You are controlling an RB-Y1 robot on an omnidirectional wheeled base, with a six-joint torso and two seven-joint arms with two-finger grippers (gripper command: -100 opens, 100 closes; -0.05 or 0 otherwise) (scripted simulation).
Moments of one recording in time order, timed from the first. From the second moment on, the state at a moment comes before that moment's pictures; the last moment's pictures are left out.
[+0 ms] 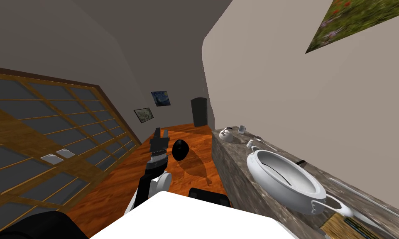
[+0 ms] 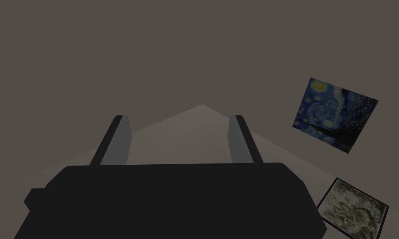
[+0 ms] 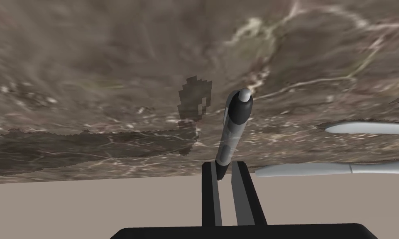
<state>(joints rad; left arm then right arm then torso) 0.54 -0.05 0.01 -2.36 0.06 -0.54 -0.09 0.90 -1.38 0.24 -1.03 -0.33 -0.08 -0.35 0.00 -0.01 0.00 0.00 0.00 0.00</state>
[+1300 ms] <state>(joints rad) 0.54 -0.05 0.01 -2.36 0.06 -0.54 -0.09 1.01 -1.25 0.17 -0.82 0.03 -0.34 -0.57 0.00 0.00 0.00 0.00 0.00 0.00</state>
